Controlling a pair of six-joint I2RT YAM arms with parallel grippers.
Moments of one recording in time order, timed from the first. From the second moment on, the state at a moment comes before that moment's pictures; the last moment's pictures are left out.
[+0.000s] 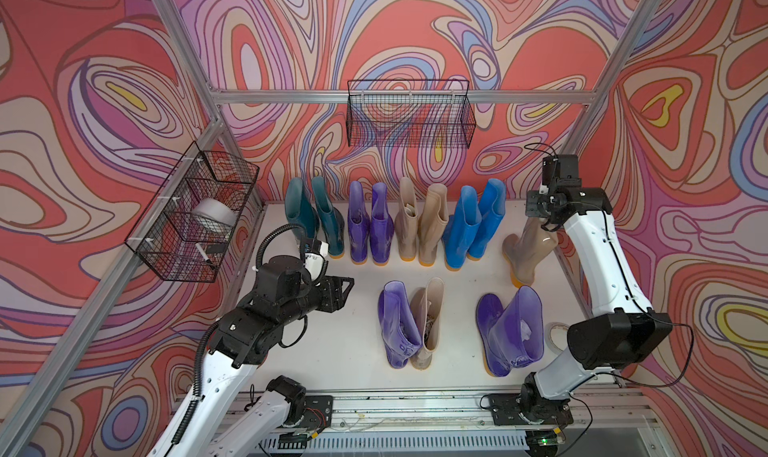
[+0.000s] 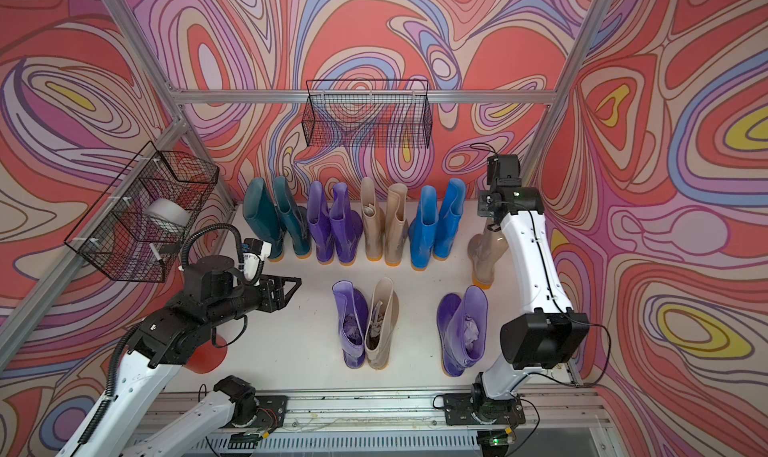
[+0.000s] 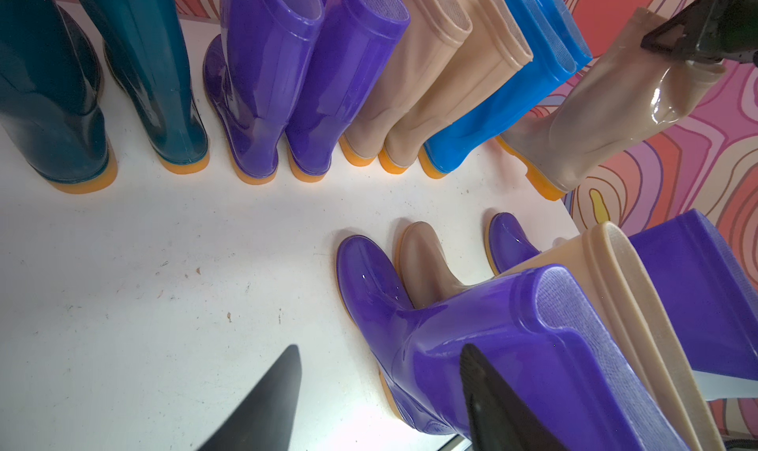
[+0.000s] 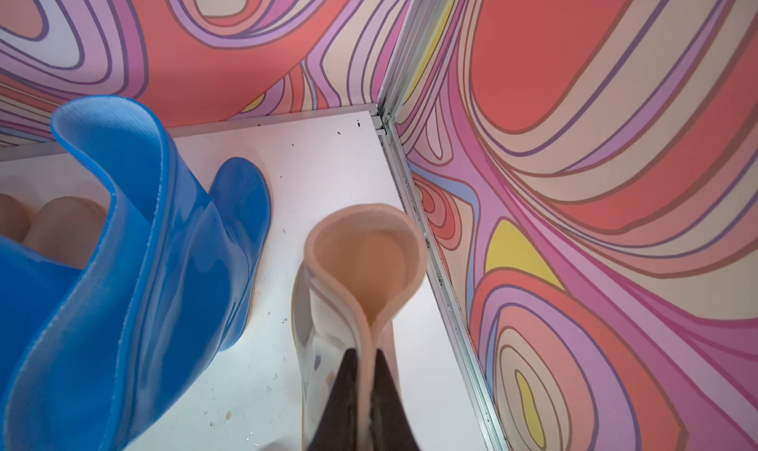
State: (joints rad) left arm -0.43 0.78 1.05 -0.84 0.19 -0.40; right arm -0.01 1.64 1.87 -0.99 0.36 0.04
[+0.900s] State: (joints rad) left arm -0.43 0.80 0.98 -0.77 0.21 -0.42; right arm -0.01 1.74 1.71 -0.63 0.35 0.04
